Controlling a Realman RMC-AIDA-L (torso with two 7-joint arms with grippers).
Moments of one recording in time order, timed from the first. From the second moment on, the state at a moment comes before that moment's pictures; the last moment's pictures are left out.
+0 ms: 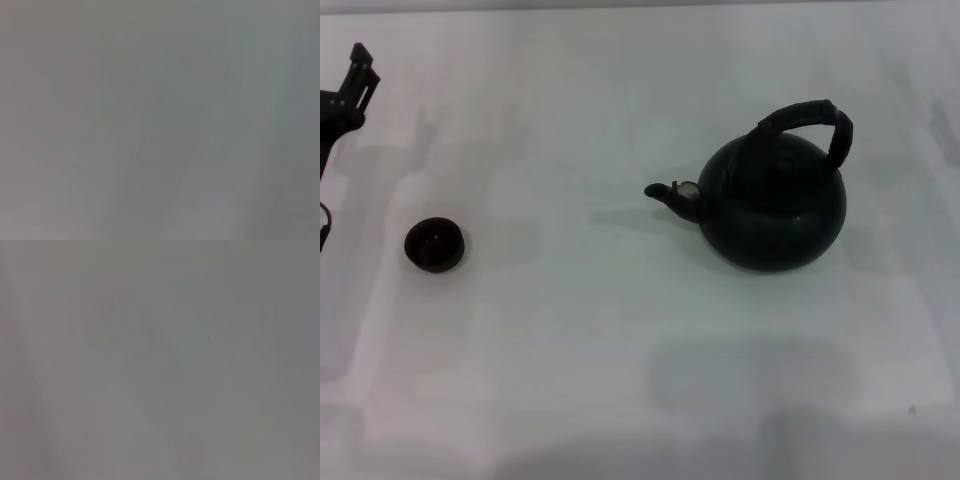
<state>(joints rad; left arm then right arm) -0.42 -2.08 -0.55 -0.15 -1.20 -1.18 2.82 0.43 2.02 -0.82 0.07 -0.64 -1.26 0.52</state>
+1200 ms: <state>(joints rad) -0.16 -2.08 -0.54 -0.09 -0.77 -1.37 2.82 0.47 2.02 -0.76 0.01 -0.64 -1.20 0.52</state>
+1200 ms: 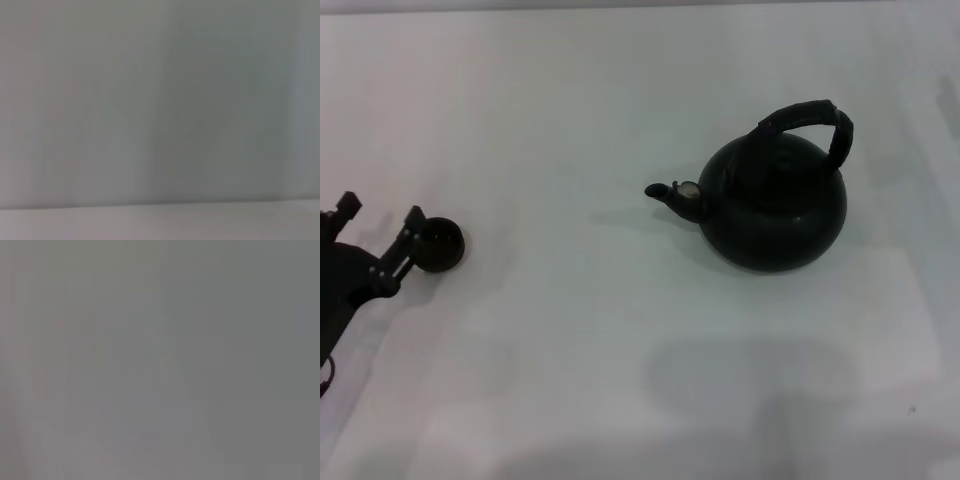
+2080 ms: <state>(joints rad) -0.21 -2.08 -0.54 -0.07 -0.68 -1.28 2.82 0.47 2.02 -0.76 0.01 -0.64 -1.20 0.52</state>
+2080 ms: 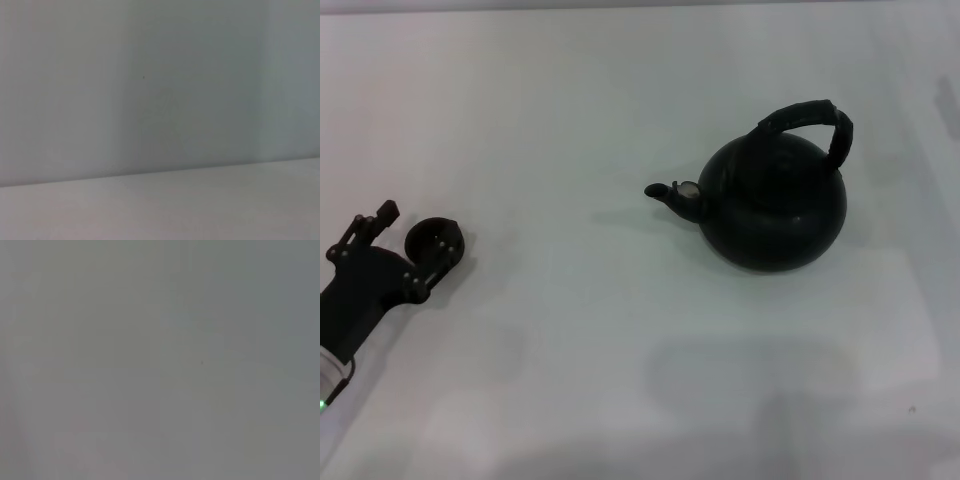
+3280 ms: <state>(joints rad) -0.23 -2.08 -0.54 -0.07 -0.64 -1.21 2.82 0.48 2.02 -0.76 0.01 -0.64 -1.20 0.52</state>
